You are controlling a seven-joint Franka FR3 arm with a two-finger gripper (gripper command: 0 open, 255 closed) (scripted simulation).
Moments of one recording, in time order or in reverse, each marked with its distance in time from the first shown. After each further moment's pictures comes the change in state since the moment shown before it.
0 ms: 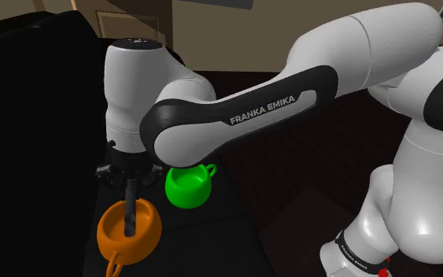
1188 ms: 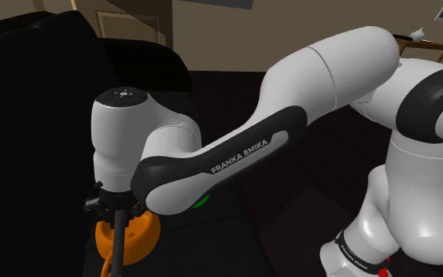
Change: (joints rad) arm 0.057 0.124 -0.001 -0.008 -0.068 0.139 0.086
